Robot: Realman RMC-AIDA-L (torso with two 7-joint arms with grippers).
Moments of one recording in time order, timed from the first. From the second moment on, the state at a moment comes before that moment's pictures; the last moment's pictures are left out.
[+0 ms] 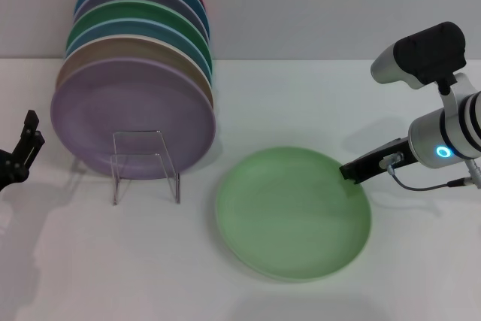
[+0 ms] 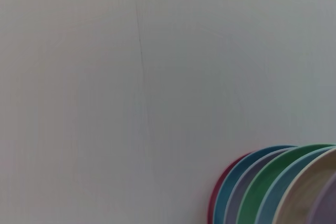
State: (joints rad) left arm -0.24 -2.08 -1.09 -0.26 2.61 1.32 -0.02; right arm 0.61 2.08 1.79 1.04 -2.51 1.12 -0.55
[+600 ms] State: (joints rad) left arm -0.24 -2.08 -1.09 -0.26 2.61 1.33 -0.02; right arm 0.52 2.07 1.83 1.19 -2.46 1.14 -0.58
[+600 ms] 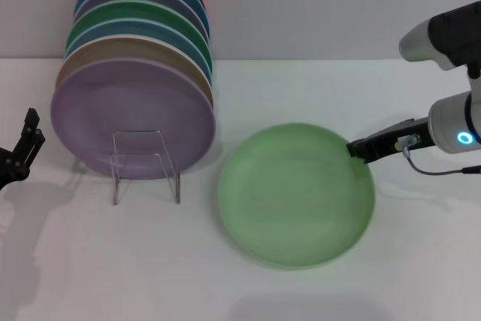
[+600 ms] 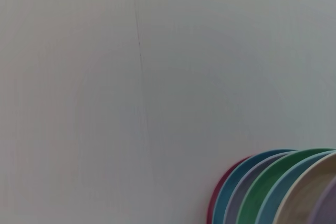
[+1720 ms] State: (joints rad) left arm -0.02 -1.86 -1.10 -1.60 2.89 0.13 0.02; right arm 0.23 2.08 1.81 1.48 -2.27 1.10 -0.84
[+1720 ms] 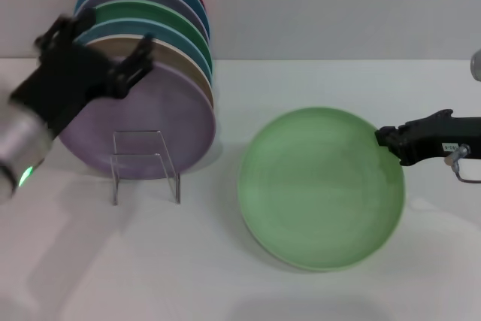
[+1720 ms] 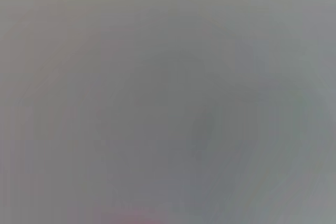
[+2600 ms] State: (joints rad) left arm -0.33 -2.06 -1.42 -1.86 2.57 -0.94 0.48; right arm 0.10 2.08 1.70 1.58 -2.17 0.92 -1.16
